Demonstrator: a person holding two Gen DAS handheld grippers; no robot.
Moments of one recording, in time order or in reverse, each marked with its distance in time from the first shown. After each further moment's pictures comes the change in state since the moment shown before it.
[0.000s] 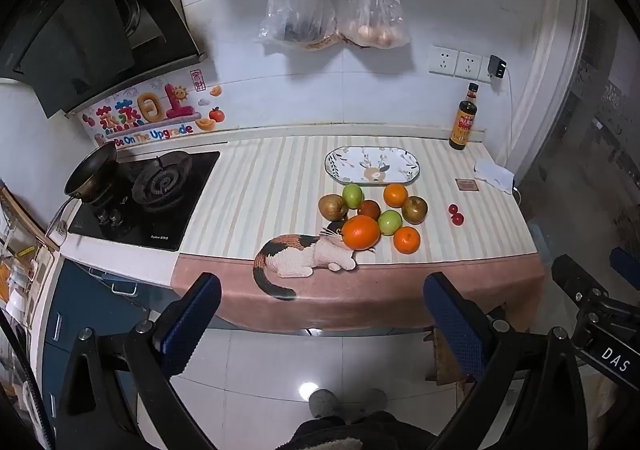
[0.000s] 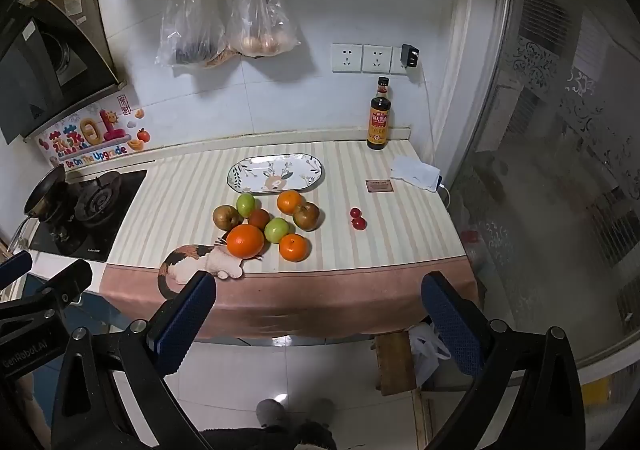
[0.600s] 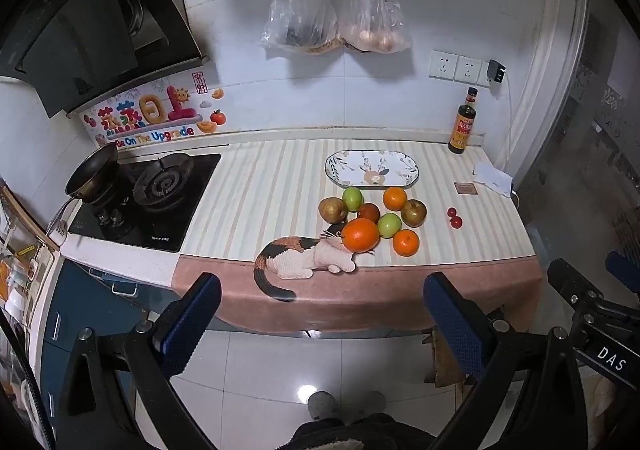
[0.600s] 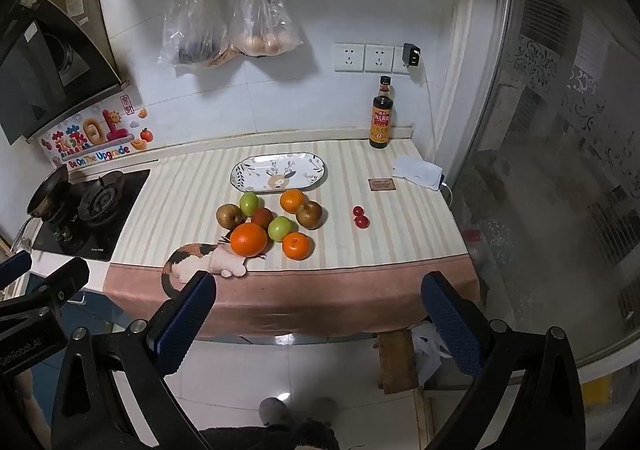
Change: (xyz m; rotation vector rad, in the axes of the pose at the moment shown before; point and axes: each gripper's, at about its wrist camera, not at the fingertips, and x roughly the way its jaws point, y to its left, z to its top) left arm -0.001 0.000 -0.001 -0.009 -0.016 -0.009; right arm -0.005 0.000 -0.001 -0.002 0.003 0.008
